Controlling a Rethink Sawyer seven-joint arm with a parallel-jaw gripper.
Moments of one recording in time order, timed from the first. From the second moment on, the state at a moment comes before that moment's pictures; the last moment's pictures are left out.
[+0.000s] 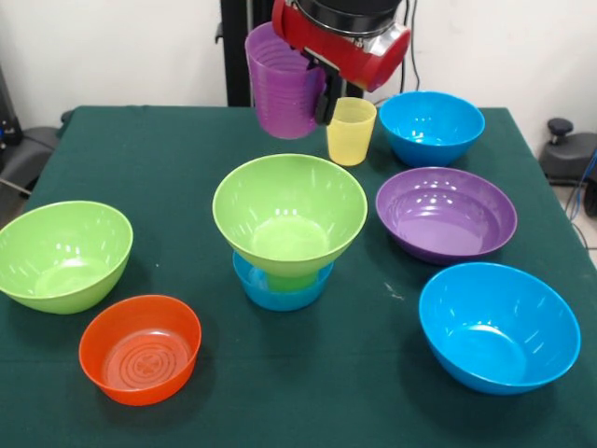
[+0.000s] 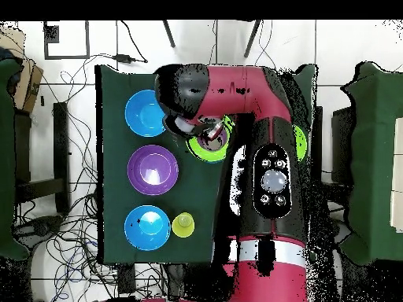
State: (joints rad) arm -0.21 -0.60 0.07 1.11 -0.24 1.28 2.33
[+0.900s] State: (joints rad) arm -0.21 -0.53 0.08 0.97 -0.24 1.28 2.33
